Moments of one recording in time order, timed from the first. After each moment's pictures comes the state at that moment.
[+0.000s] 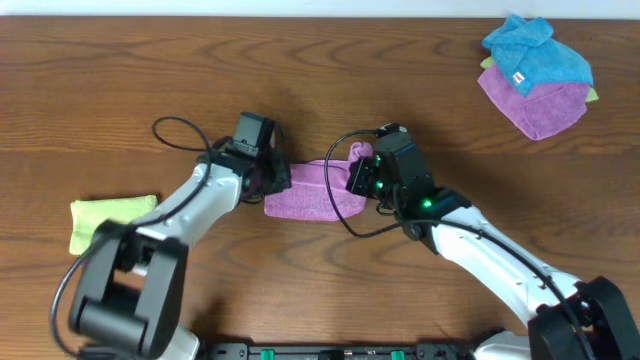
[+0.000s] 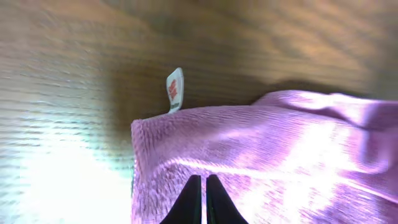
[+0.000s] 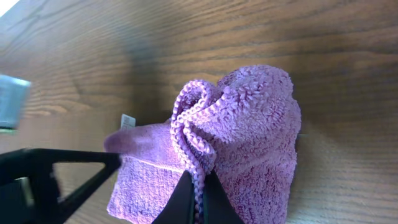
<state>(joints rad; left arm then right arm) -0.34 1.69 0.97 -0.43 0.18 -0.54 0.53 1.50 0.80 -0.08 -0.07 0.78</state>
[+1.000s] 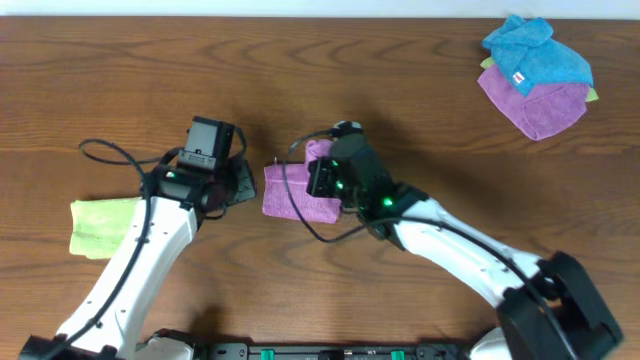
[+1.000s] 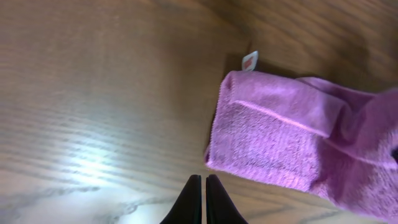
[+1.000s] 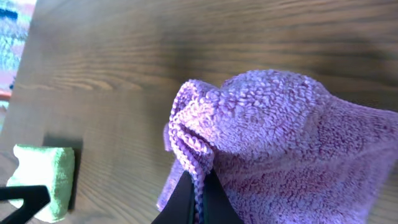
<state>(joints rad) -0.25 1.35 0.97 -0.78 0.06 -0.54 0.69 1.64 0.94 -0.02 -0.06 0.78</state>
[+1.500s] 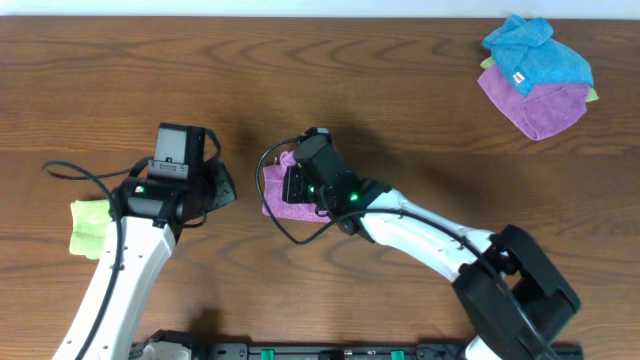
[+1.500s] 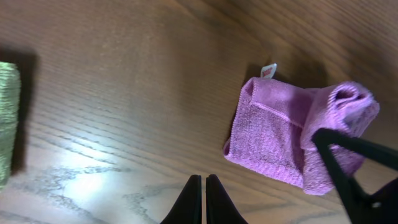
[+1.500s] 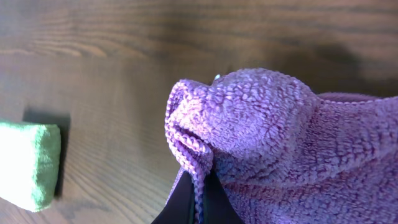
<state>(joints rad) -0.15 1.24 0.97 -0.86 0.06 -0.53 0.78 1.79 1.05 -0.06 -0.06 0.78</state>
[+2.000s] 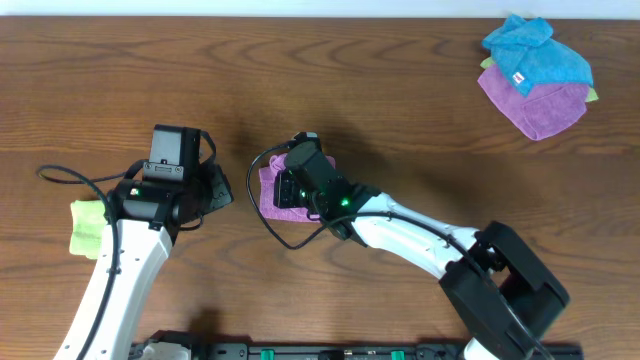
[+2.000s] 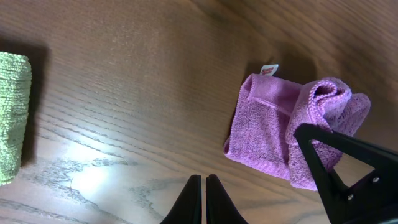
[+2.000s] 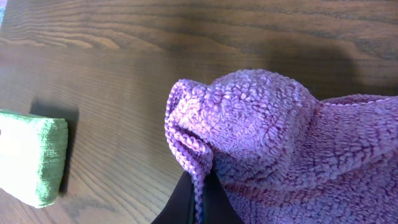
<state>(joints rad) -0.14 1.23 0.97 -0.88 0.07 -0.53 0.81 1.83 1.05 0.01 -0.06 0.78</state>
